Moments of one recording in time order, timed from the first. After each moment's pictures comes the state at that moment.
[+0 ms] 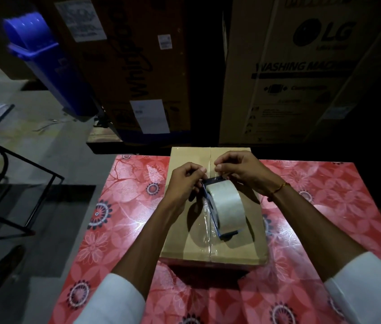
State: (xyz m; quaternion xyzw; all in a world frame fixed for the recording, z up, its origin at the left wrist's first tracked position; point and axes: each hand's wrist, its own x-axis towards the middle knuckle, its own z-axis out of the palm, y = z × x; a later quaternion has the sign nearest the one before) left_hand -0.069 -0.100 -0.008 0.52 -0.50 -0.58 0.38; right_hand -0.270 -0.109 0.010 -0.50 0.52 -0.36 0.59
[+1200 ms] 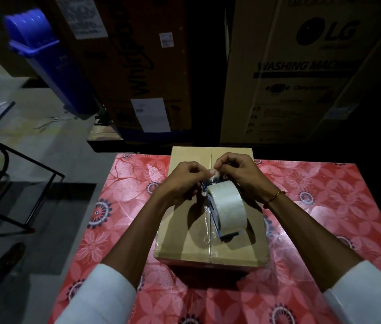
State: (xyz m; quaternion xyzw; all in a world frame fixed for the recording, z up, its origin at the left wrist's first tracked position) left_hand -0.063 -0.114 0.018 0.52 -0.58 -0.59 0.23; right_hand -0.255 -0.099 0.001 -0.51 0.51 -0.42 0.55
